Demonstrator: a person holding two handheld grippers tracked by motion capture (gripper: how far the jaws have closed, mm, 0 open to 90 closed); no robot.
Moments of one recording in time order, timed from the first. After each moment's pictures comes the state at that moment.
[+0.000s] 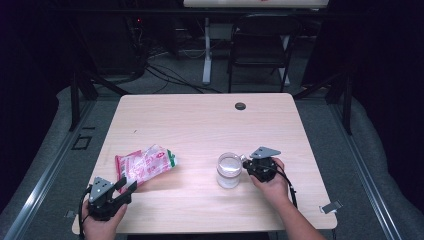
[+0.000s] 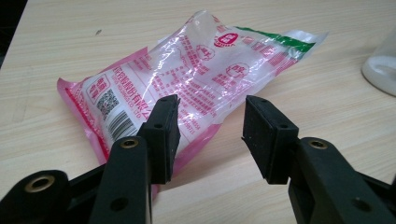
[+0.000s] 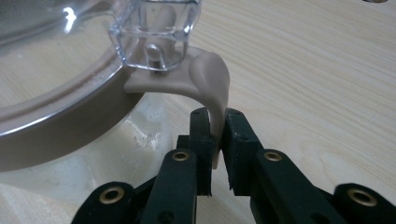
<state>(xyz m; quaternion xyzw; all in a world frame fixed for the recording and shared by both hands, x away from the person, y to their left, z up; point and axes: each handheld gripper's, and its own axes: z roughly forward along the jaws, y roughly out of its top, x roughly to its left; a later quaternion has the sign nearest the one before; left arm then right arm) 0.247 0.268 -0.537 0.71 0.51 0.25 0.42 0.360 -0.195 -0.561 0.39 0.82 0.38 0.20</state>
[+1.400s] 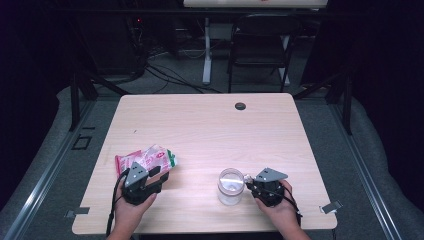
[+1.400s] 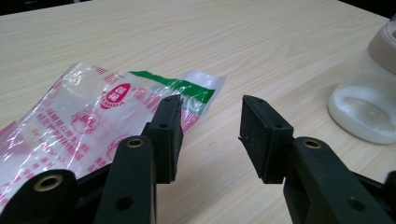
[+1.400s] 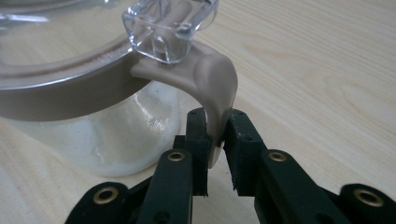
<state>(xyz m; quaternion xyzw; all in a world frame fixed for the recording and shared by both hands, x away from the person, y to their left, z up) 0.288 0.196 -0.531 0.77 0.40 0.21 0.45 0.288 -0.199 -0.558 0.39 0.82 0.36 0.20</state>
